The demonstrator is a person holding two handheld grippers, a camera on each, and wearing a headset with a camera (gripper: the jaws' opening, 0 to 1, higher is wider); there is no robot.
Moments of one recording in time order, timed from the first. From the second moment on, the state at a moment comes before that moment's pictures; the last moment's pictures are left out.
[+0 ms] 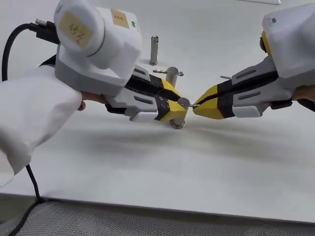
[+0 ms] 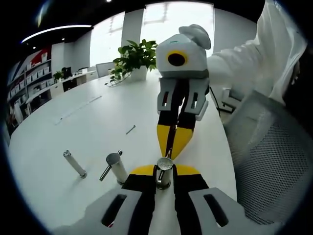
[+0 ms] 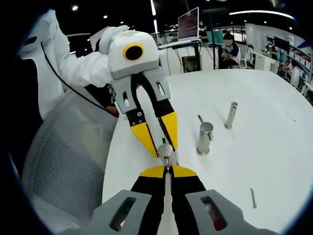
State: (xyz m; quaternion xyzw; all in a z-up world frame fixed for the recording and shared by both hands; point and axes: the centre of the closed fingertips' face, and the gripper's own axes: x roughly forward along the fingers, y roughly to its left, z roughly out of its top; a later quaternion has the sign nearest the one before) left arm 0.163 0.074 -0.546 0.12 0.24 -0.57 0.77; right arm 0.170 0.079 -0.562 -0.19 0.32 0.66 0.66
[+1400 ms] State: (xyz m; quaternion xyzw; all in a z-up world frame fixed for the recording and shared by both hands) left arm 0.169 0.082 -0.550 0.12 0.24 -0.57 0.78; right arm 0.167 0.074 -0.555 -0.18 0.32 0.64 0.67
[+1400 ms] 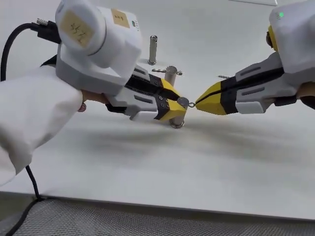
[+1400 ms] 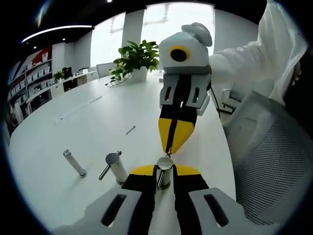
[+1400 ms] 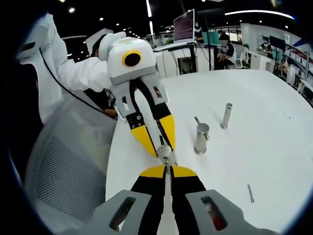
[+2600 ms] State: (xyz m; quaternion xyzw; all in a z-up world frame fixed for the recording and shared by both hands) left arm 0.151 0.136 -0.562 0.04 0.26 -0.50 0.82; right arm 0.163 0.102 -0.568 -0.18 0.32 0.63 0.68
